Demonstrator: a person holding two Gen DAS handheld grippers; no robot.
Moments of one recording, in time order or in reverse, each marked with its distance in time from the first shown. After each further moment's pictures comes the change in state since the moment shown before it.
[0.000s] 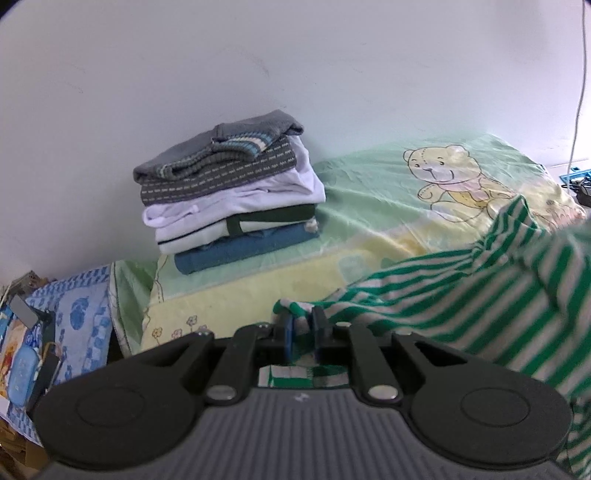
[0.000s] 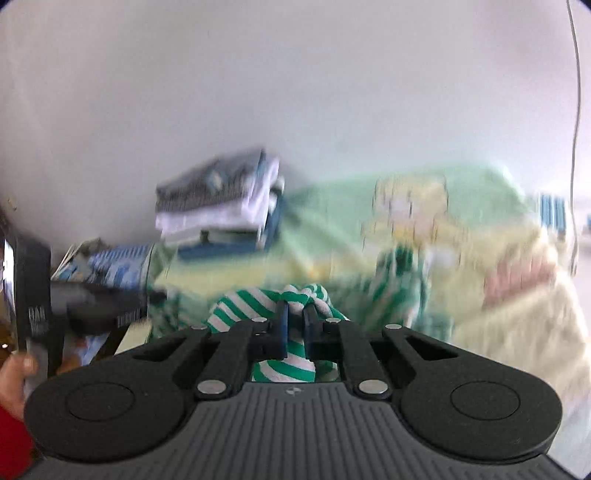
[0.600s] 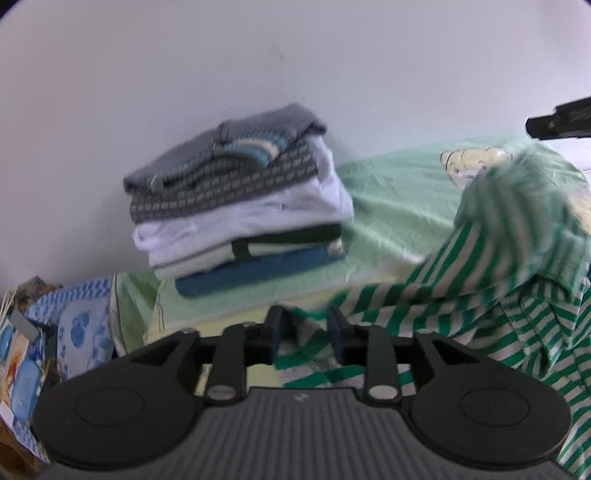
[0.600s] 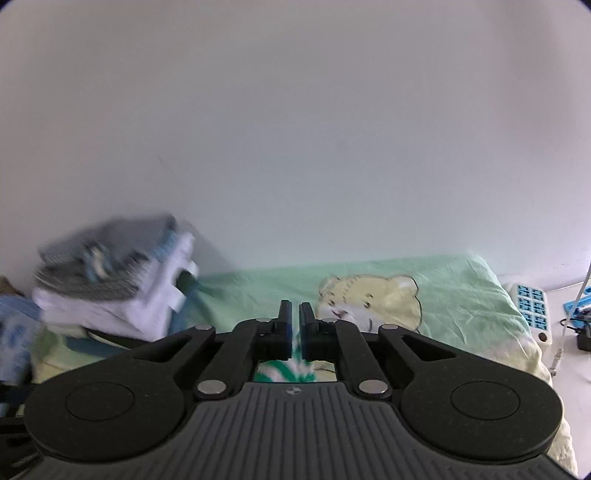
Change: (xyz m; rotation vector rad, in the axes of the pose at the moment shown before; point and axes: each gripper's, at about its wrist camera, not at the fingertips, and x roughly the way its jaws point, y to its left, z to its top) left arm 0.062 0.004 0.026 -0.007 0.033 0.077; right arm 0.158 -0.020 0.074 -0.084 -0.108 -0.268
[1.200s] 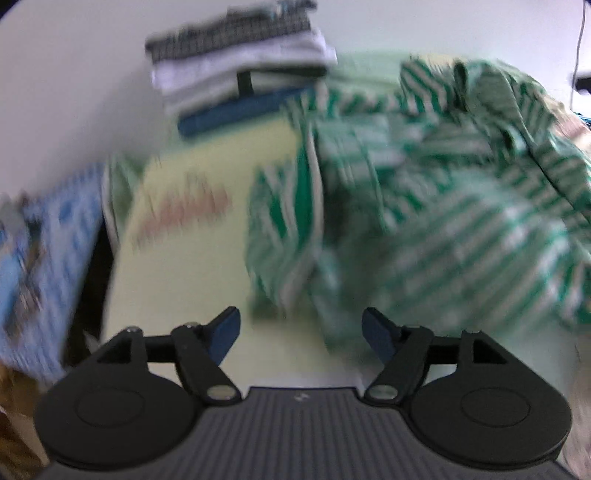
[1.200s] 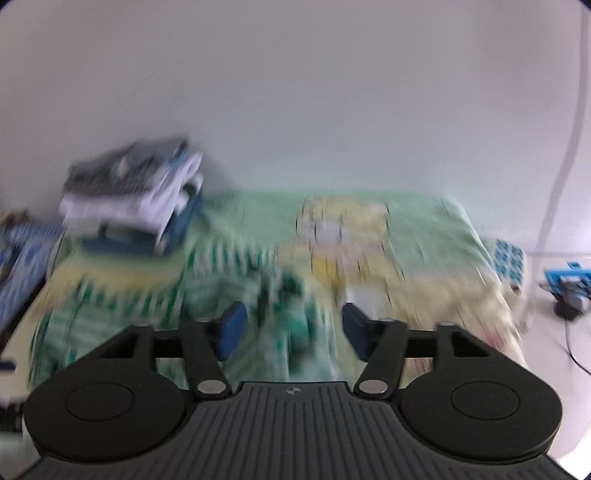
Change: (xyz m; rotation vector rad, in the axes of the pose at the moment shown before) left arm -0.053 0.011 -0.177 -0.030 0.148 -0.117; right arm -0.120 -0.048 -0.076 -0.087 0.134 0.106
